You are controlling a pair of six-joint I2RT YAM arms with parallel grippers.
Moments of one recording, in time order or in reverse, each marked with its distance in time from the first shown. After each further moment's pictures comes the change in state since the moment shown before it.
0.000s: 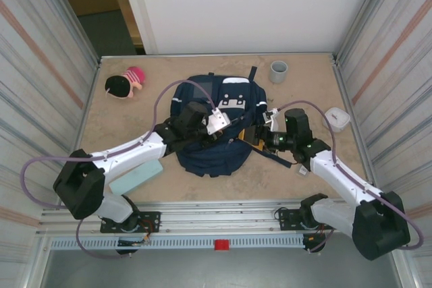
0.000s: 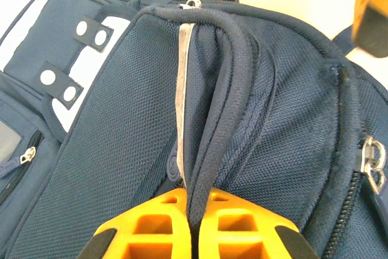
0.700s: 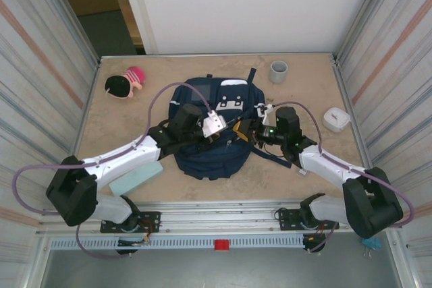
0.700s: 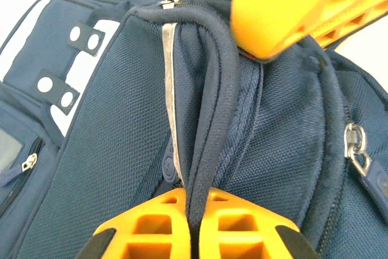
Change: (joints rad) left arm 0.006 -0.079 -0.047 -0.018 0.025 -0.005; right arm 0.082 0.155 -0.013 0.402 0.094 0.392
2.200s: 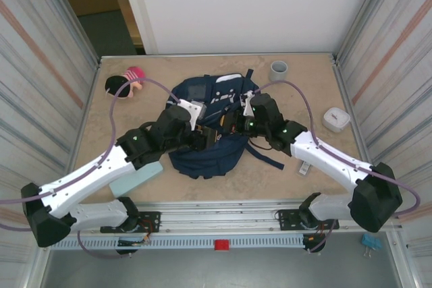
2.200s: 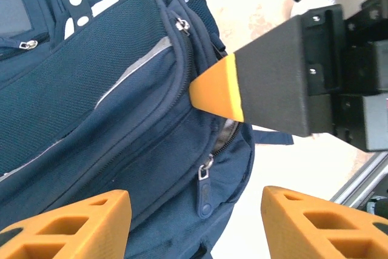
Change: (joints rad) left arm -0.125 -0.246 0.161 -0.369 -0.193 -0.818; right arm 0.241 0.054 0.381 -0.481 0.383 -0.338
